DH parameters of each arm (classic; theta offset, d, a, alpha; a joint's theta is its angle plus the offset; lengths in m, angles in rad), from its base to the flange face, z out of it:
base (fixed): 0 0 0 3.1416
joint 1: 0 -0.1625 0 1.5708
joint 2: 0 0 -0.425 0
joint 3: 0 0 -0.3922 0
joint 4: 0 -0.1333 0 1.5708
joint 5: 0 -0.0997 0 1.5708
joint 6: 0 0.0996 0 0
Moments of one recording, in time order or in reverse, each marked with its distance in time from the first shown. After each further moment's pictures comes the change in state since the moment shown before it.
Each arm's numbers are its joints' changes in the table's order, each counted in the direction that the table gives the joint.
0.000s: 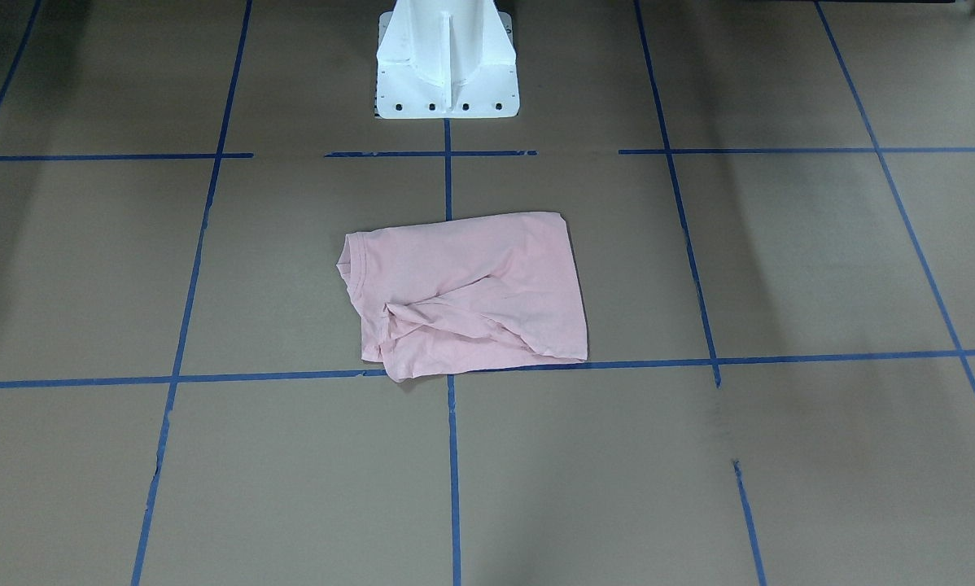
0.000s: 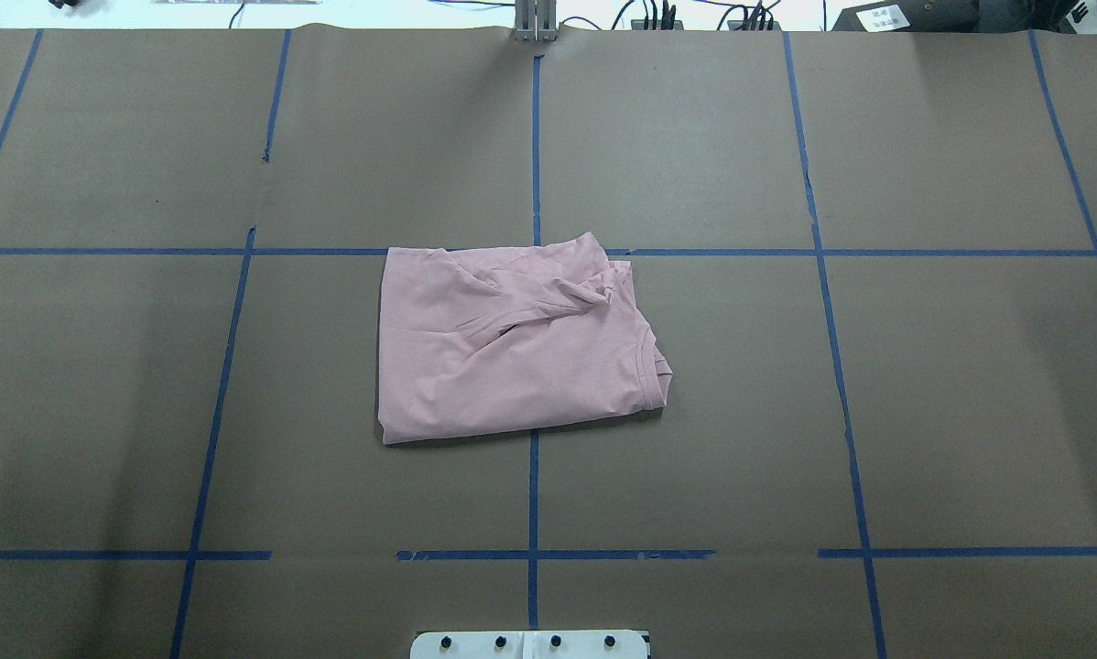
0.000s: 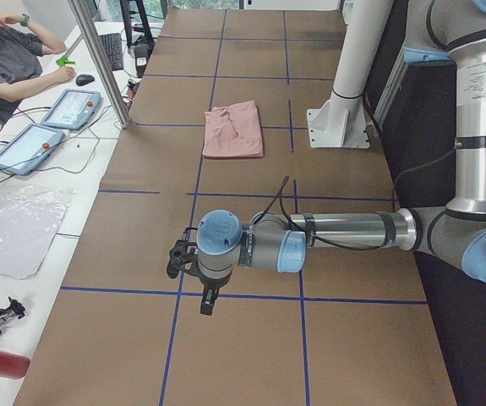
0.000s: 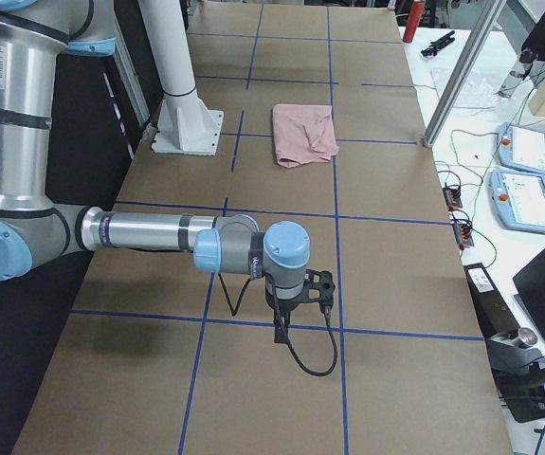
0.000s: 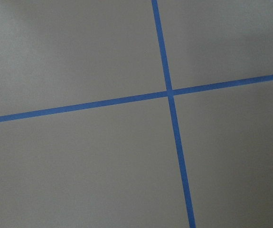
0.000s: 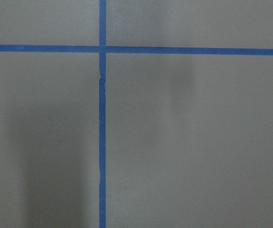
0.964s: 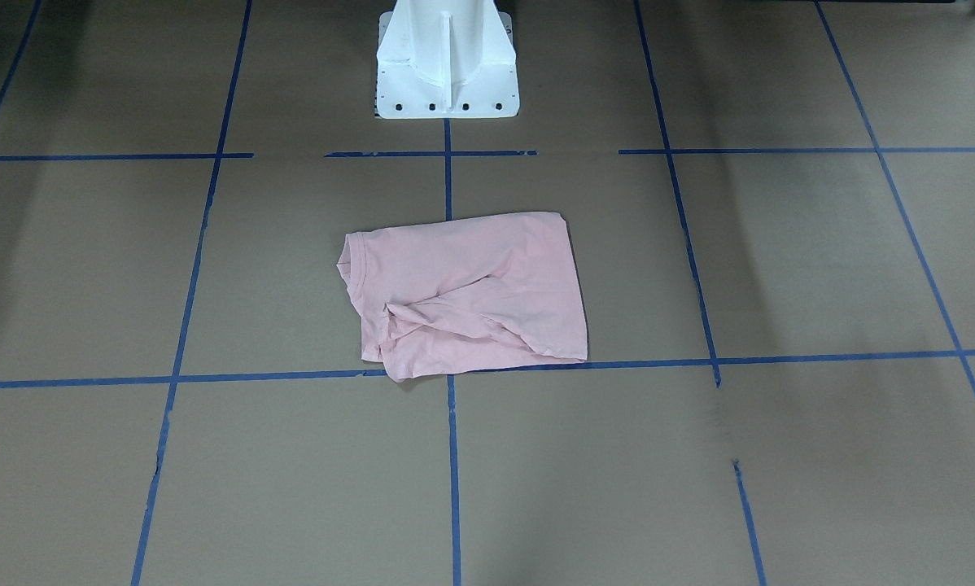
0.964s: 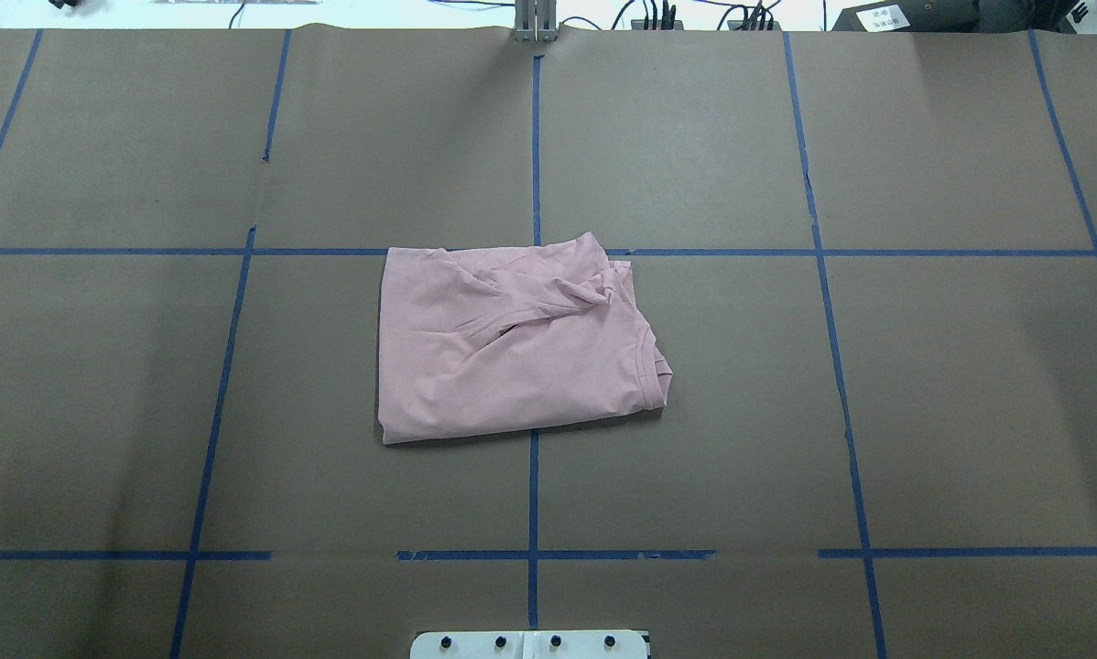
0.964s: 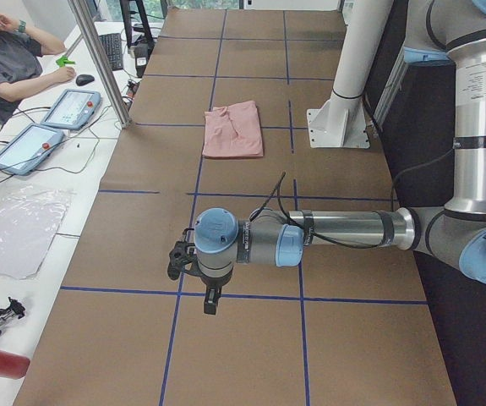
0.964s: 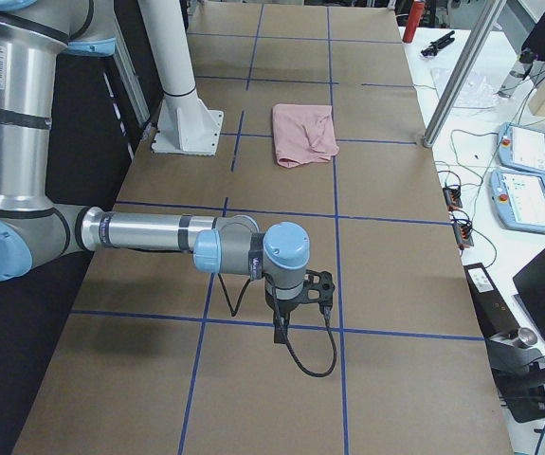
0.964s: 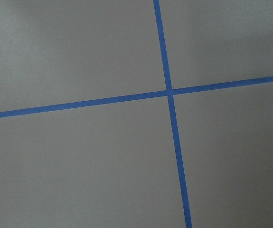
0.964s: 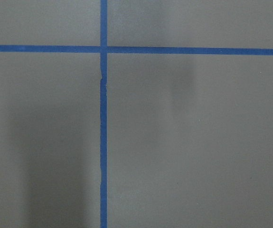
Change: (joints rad) left arm -0.004 0.004 0.018 -0.091 -0.001 0.005; right arm 0.000 -0.001 0.001 -0.001 -0.004 -0.001
